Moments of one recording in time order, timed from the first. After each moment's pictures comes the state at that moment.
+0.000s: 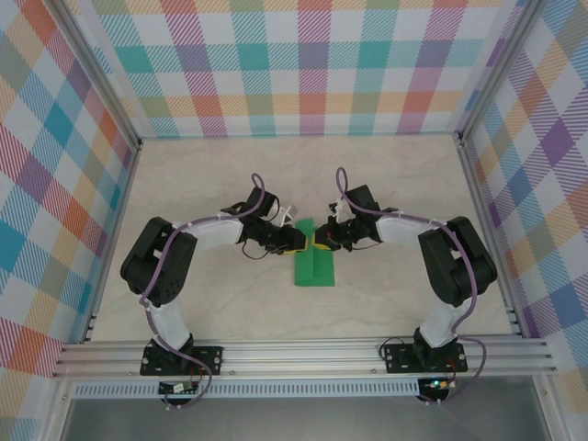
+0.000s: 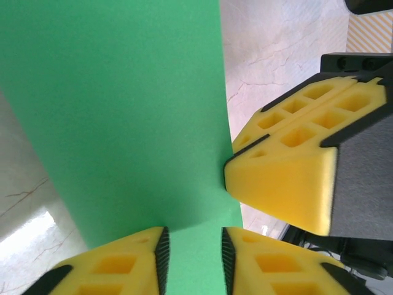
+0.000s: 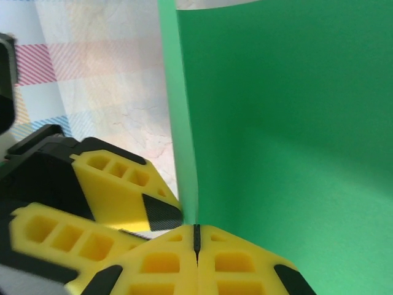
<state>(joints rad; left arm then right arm) -0.54 1.81 1.05 -0.25 0.73 -0.56 0.46 1.76 0.95 -0.21 -0.74 0.73</state>
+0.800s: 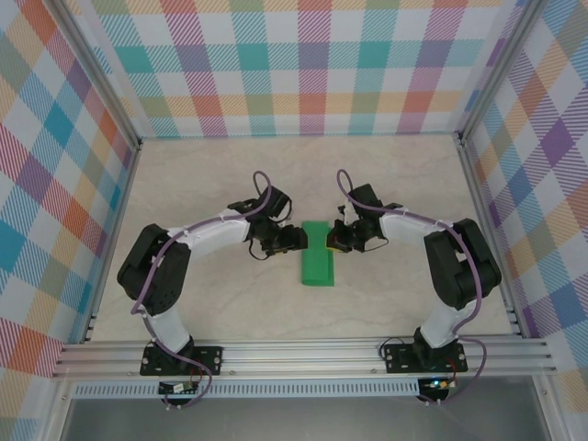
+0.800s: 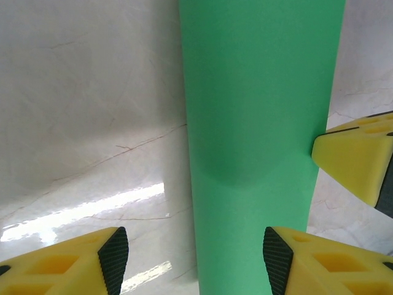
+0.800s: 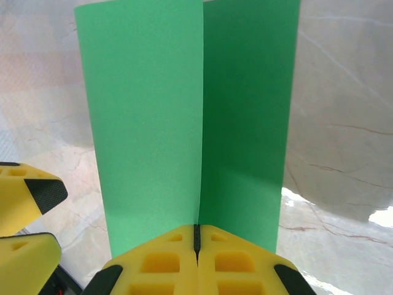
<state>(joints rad) -0.64 1.77 1.16 -0.54 0.32 -0.69 0.44 1.73 0.98 -0.42 -0.53 0.60</state>
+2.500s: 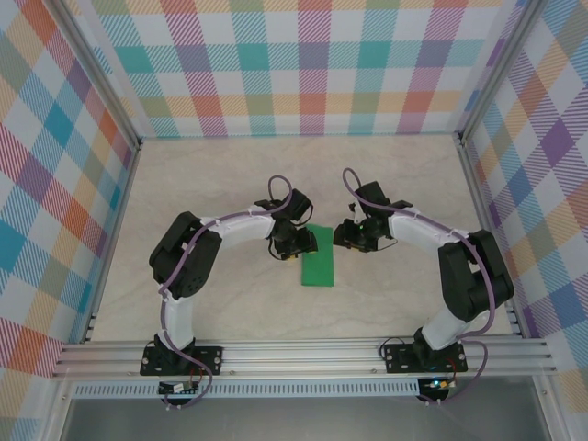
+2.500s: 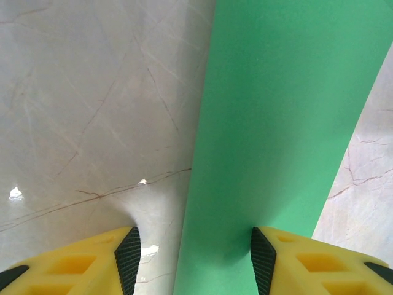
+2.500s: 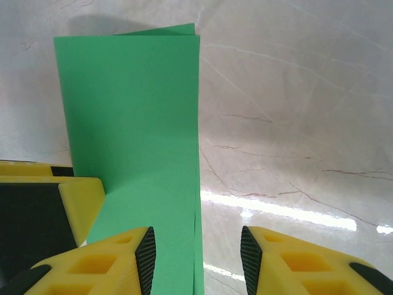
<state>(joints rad) -0.71 1.97 1.33 -0.60 0.24 -0.87 0.42 1.63 0.99 -0.57 -0.34 0.54</state>
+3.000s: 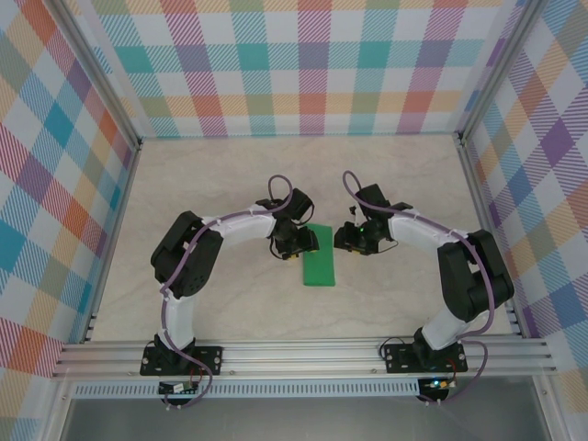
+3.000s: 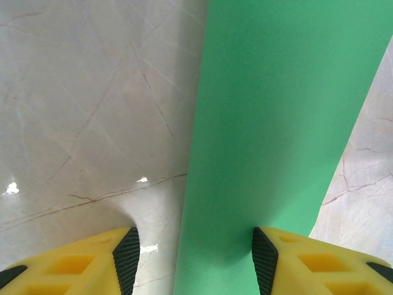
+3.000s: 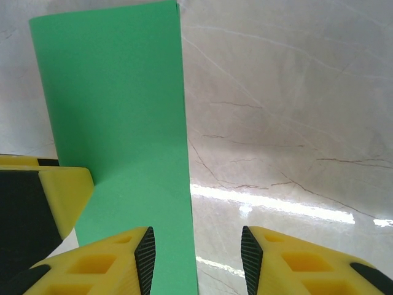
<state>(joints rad) -0.71 1.98 1.34 -0.61 0.24 -0.89 0.42 1.63 0.96 -0.56 -0.34 0.54</state>
